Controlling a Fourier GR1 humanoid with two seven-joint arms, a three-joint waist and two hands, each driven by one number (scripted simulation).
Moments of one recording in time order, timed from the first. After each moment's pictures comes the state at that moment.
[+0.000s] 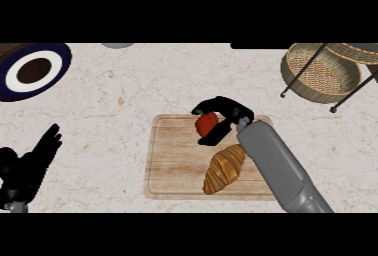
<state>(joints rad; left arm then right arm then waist) 0.05 0.34 0.13 -1.40 0.09 -0.06 0.14 -0.72 -0.03 0.22 -0.83 0.27 0.40 0.36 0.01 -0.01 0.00</state>
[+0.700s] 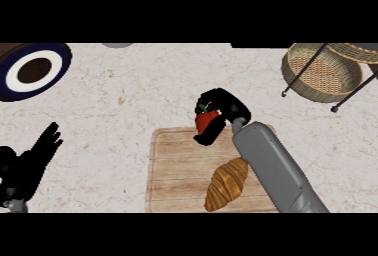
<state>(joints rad) 0.03 0.33 0.16 -1.37 0.07 -0.09 0.12 -0.71 -0.01 0.25 -0.94 0.35 0.15 0.42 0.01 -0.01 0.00</state>
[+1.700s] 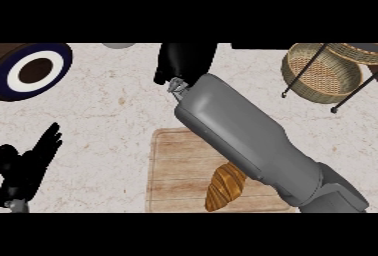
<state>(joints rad) 0.04 0.32 0.16 -1.39 0.06 -0.08 0.15 -1.22 -0.01 0.51 -0.99 0.94 -0.16 1.19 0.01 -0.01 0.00</state>
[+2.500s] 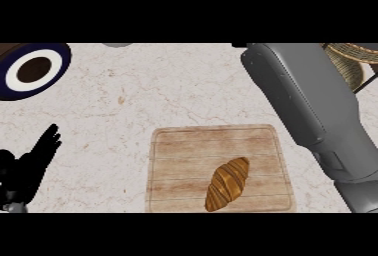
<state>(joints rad) 0.05 0.31 0.17 -1.40 0.06 -0.10 0.12 -1.24 -0.20 0.21 -0.96 1.06 -0.22 1.03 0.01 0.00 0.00</state>
